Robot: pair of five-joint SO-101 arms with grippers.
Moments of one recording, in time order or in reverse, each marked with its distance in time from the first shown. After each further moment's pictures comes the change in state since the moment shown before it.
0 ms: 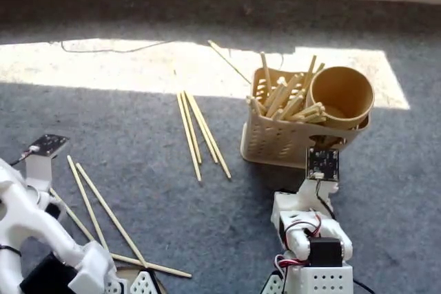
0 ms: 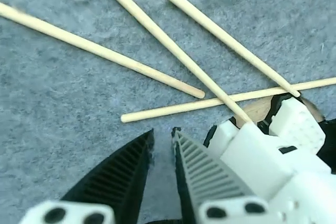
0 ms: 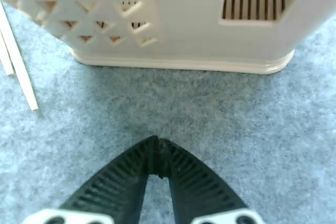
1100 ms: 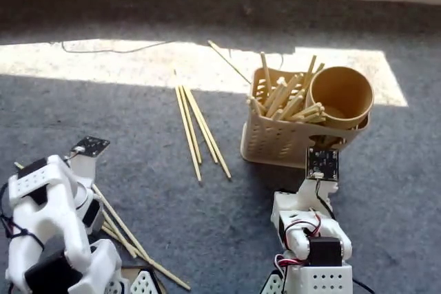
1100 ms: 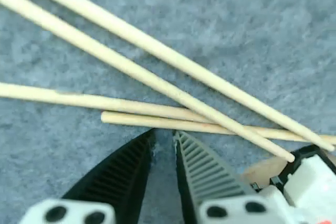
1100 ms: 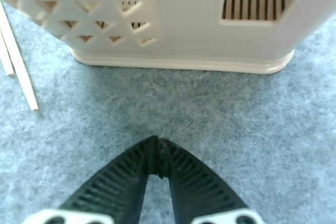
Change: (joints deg) left arm 20.7 0.3 15.3 -20.6 18.9; right arm 0.0 0.0 0.0 0.0 0.0
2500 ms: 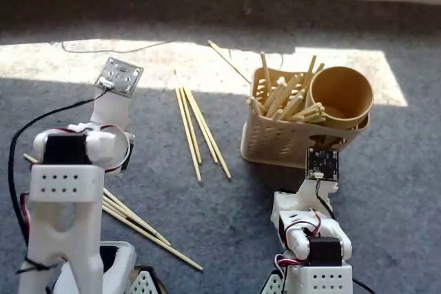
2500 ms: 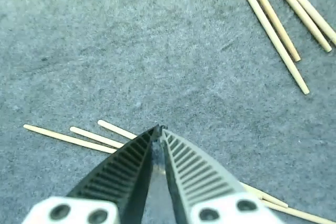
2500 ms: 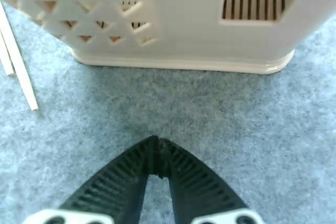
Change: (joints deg) left arm 28.6 -23.0 -24.5 11.4 29.3; right arm 0.0 0.0 0.0 0.0 0.0
